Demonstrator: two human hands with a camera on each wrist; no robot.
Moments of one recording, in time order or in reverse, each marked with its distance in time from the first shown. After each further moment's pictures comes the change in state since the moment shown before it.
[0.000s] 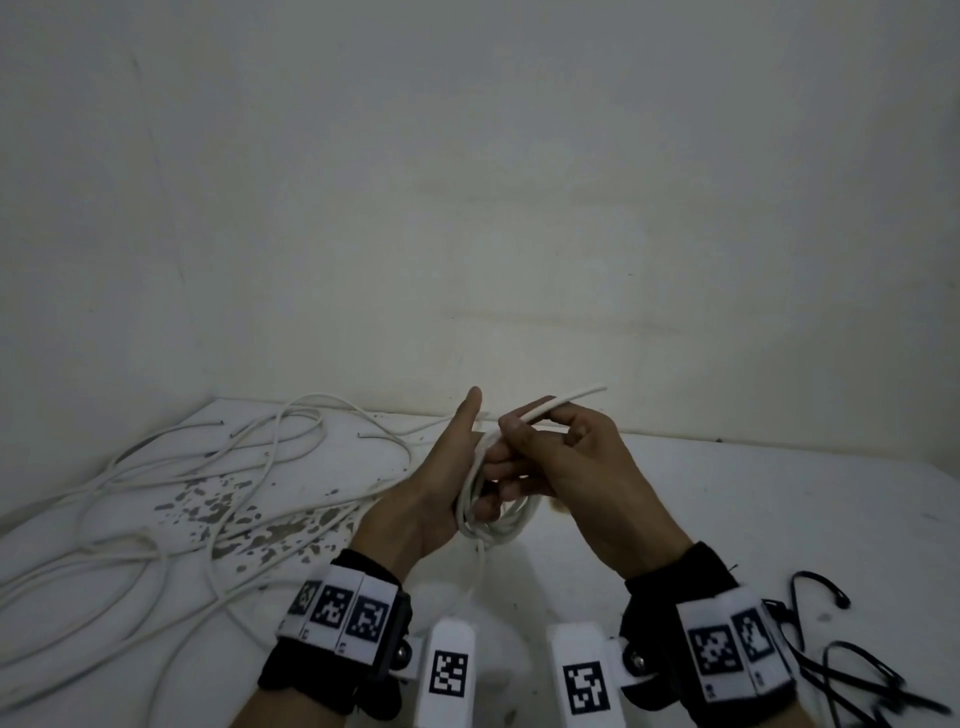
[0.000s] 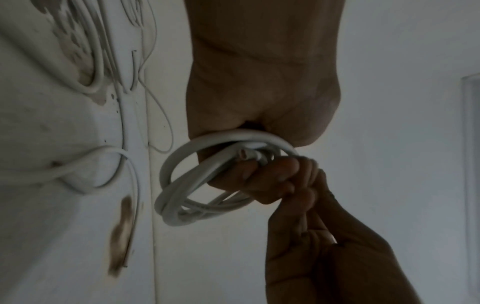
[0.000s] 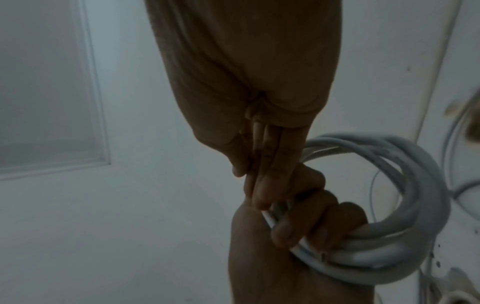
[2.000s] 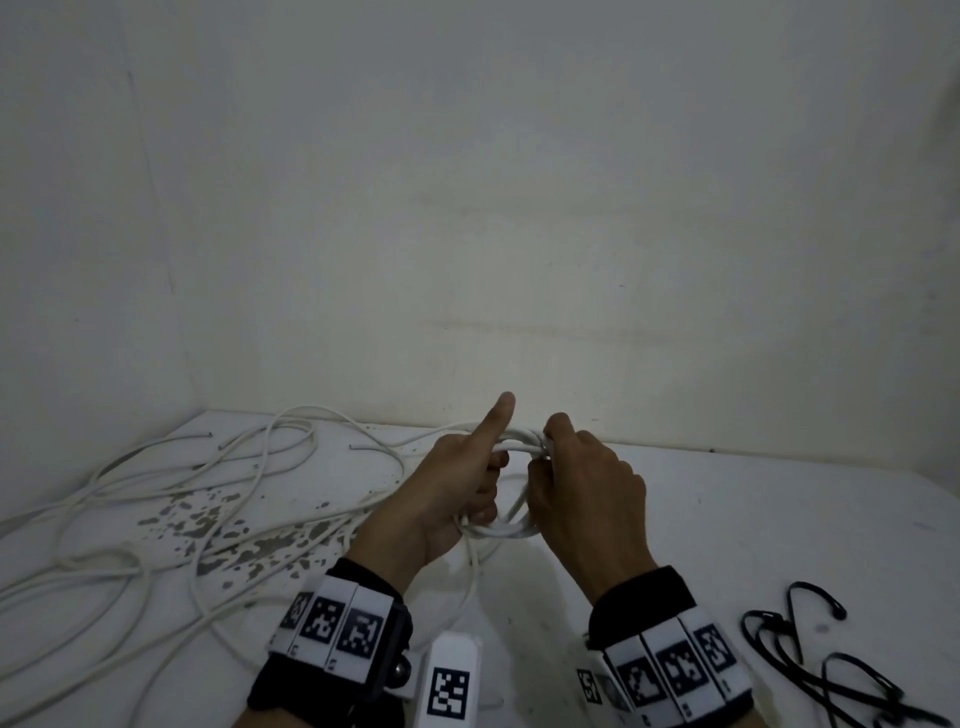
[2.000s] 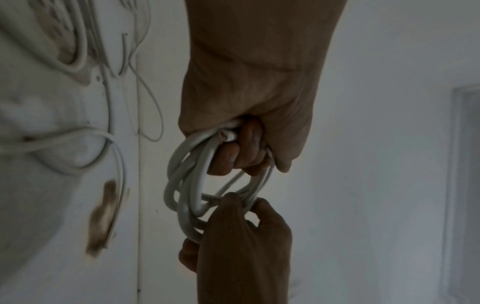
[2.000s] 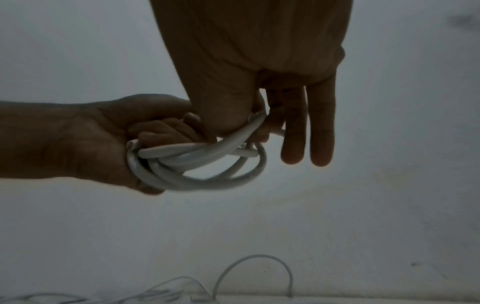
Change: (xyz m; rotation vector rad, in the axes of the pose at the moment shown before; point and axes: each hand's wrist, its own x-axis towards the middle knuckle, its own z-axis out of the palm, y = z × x) left_hand -0.008 0.008 0.015 0.242 0.237 0.040; right_hand 0.007 0.032 -0.006 -1.377 0.284 -0.175
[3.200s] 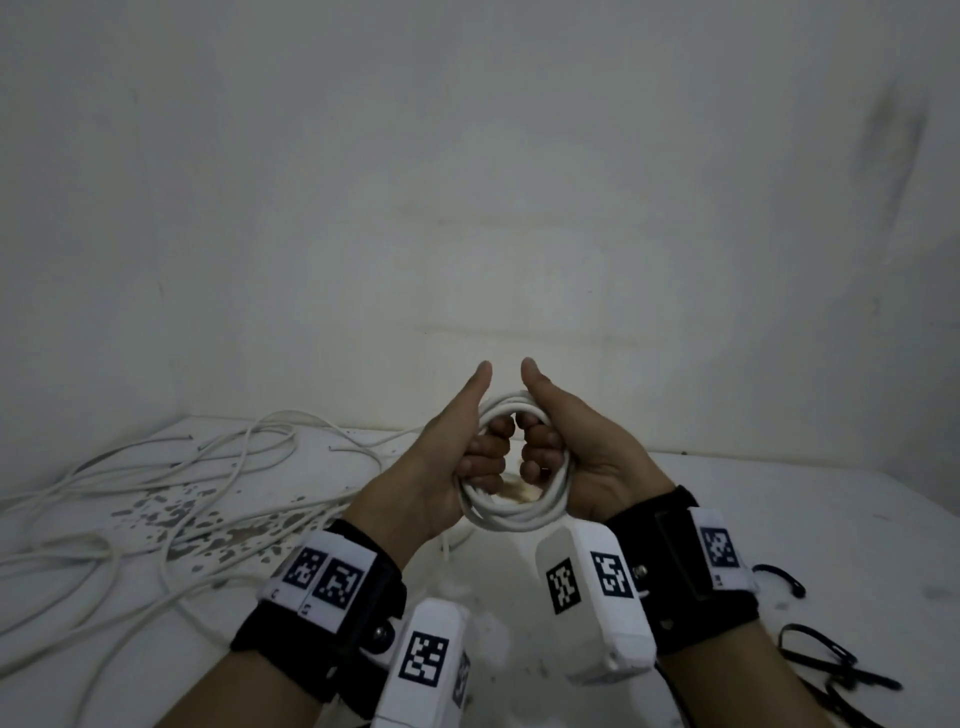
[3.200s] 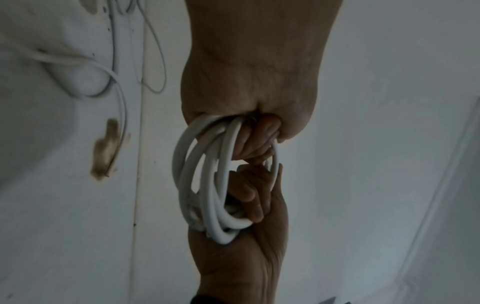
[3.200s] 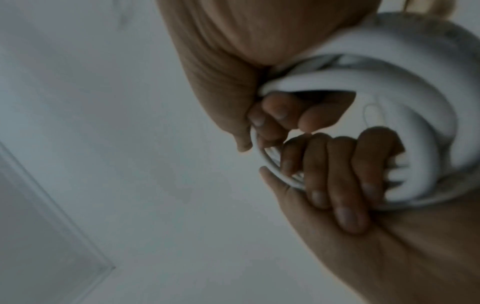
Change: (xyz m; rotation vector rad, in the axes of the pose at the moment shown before) left_hand -0.009 0.002 0.027 -0.288 -0.168 -0.012; right_hand 0.013 0.008 -0.048 1.471 -0.442 0.556
